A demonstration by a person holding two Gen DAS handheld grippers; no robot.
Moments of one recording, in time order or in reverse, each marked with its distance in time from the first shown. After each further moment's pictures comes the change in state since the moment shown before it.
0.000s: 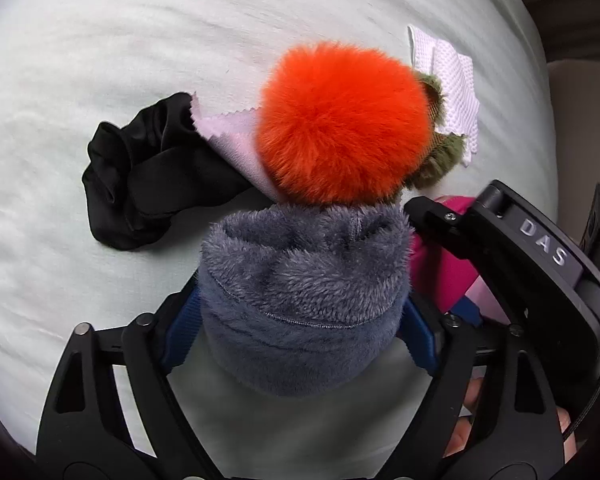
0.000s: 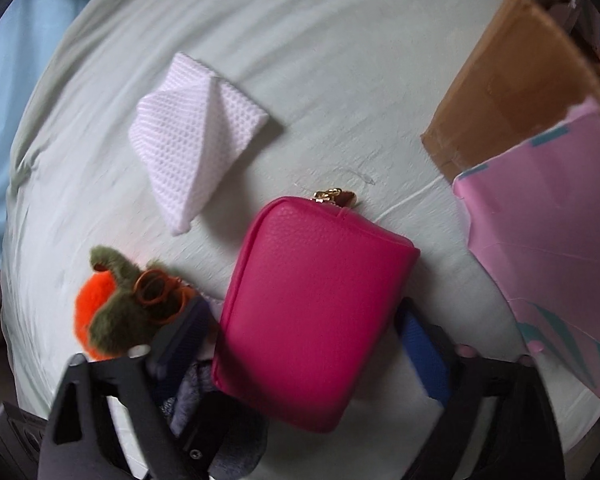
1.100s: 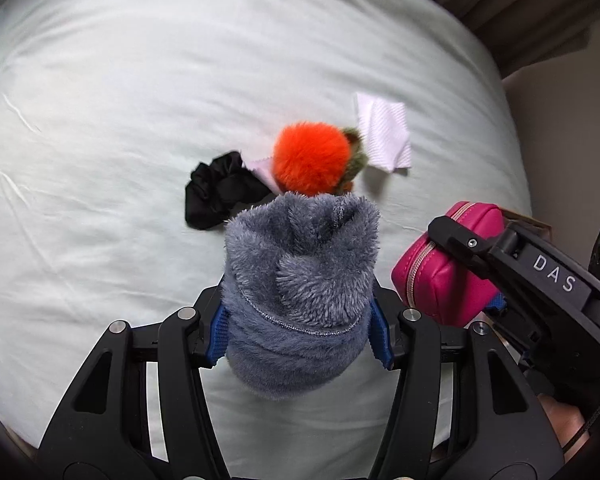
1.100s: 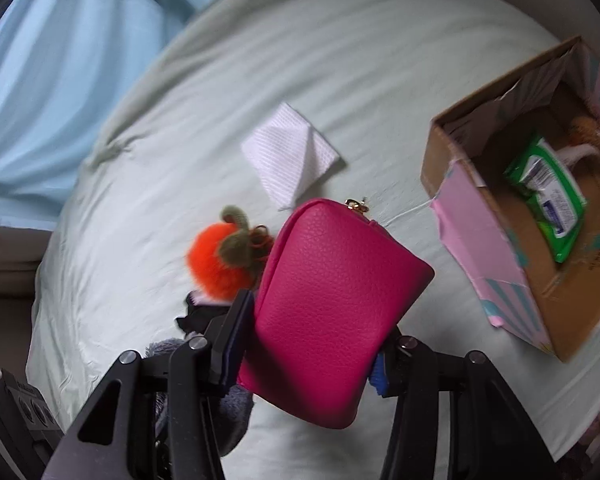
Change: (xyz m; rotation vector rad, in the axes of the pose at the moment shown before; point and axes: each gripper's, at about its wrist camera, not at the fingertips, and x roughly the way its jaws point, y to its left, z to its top) left arm -0.130 -0.012 -0.055 0.097 -0.226 0.014; right arm -0.120 0.015 -0.061 -0.186 -0.160 0.150
